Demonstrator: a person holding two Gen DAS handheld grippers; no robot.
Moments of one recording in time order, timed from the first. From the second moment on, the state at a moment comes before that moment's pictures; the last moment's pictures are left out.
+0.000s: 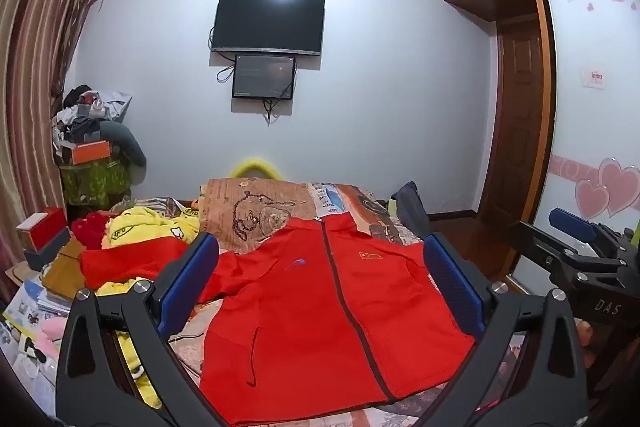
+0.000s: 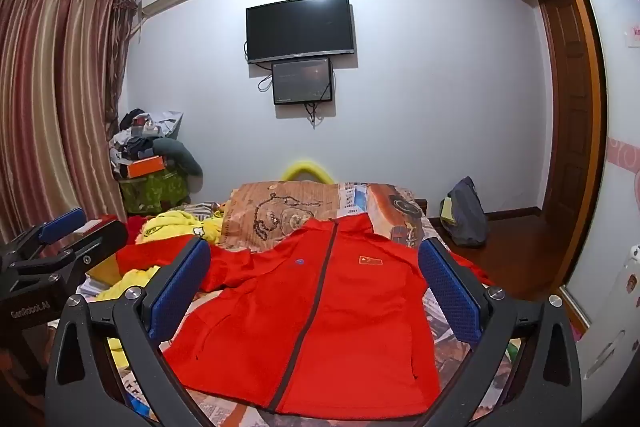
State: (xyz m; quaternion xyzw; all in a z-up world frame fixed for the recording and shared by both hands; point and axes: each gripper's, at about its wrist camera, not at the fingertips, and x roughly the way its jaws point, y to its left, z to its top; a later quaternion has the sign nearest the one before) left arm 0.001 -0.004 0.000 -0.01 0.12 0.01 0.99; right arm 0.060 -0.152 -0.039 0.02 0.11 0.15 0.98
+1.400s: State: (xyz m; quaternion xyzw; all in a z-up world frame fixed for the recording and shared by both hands) left arm 0.013 0.003 -0.013 -0.04 0.13 0.00 0.99; right arm 0.066 -0.158 -0.042 0.03 0.12 0.15 0.98
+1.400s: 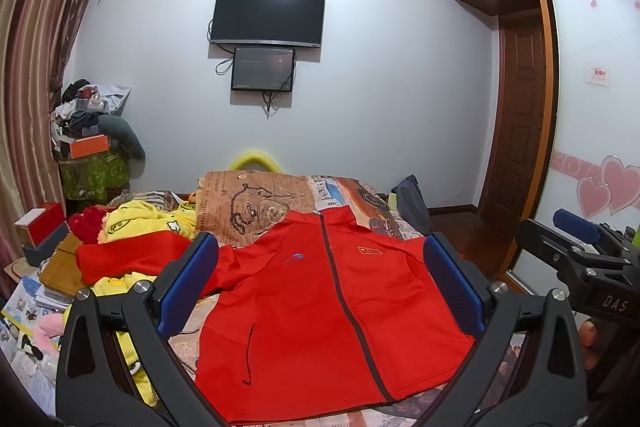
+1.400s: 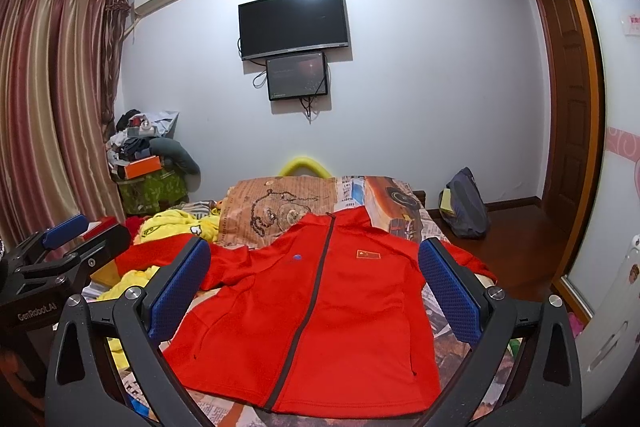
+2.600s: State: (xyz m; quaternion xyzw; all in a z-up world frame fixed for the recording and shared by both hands) left arm 0.018 0.002 -0.014 -0.04 0.13 0.00 0.99; right arm 0.067 -0.156 -0.048 0.02 0.12 0.15 0.98
